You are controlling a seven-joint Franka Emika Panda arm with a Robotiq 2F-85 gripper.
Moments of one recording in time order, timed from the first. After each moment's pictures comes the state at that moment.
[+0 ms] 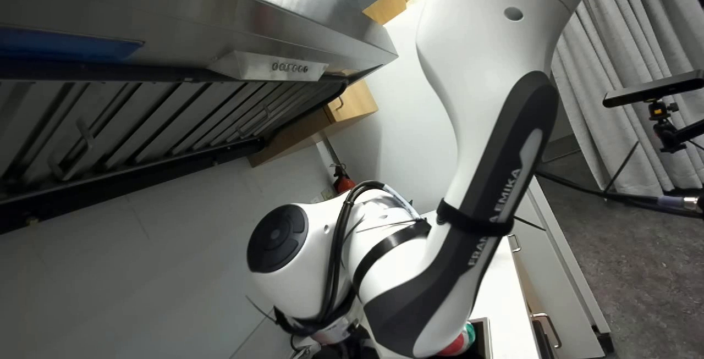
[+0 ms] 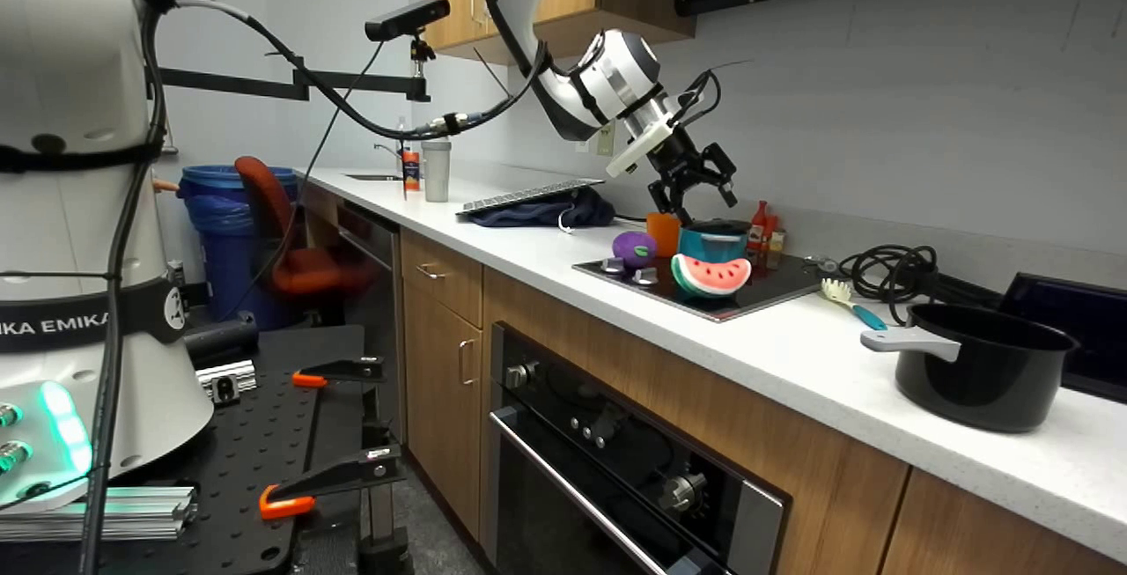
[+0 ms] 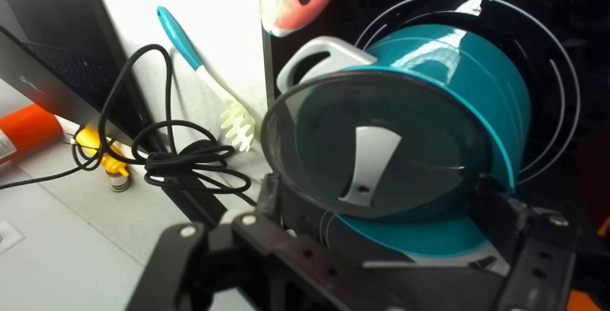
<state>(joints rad) 0.45 0.64 -0.14 -1.57 -0.80 2.42 0.51</state>
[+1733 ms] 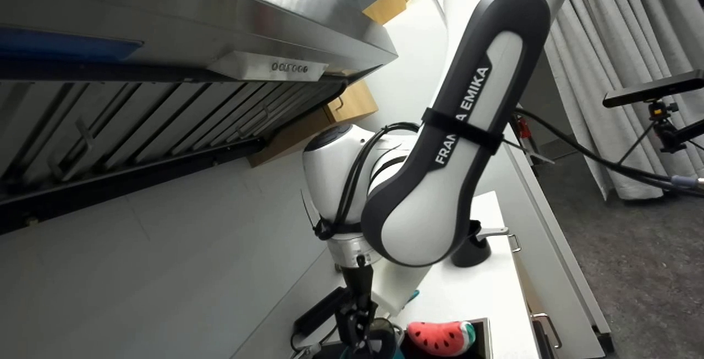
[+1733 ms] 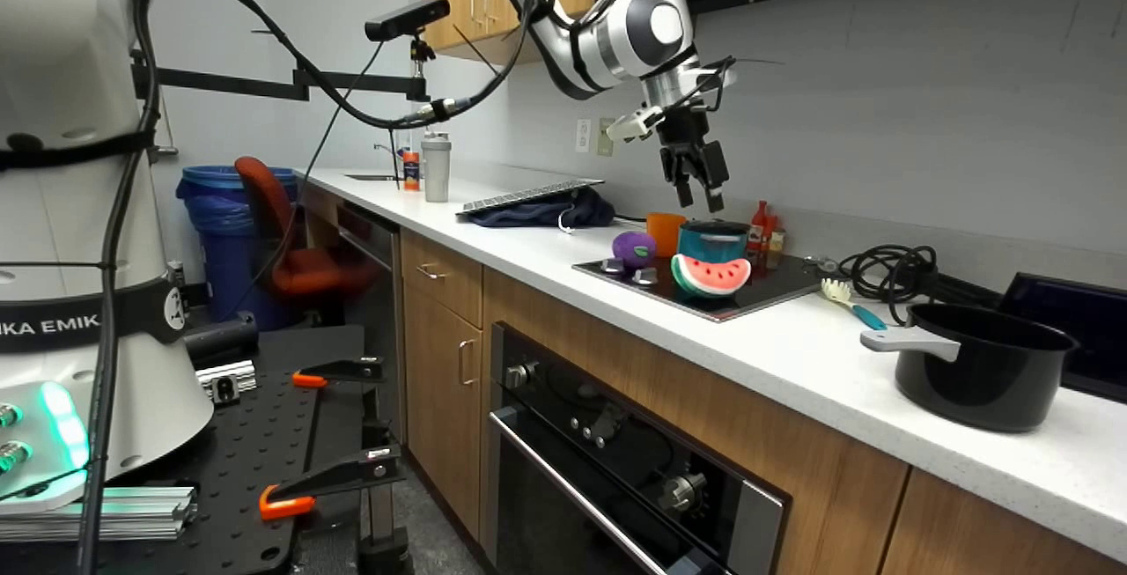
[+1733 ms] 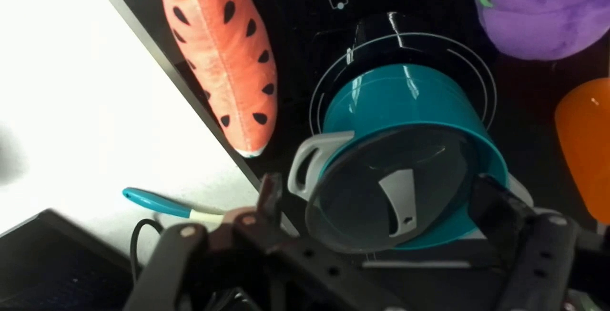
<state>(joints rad) 0.31 0.45 -0.08 -1.80 -0.30 2.56 0.60</state>
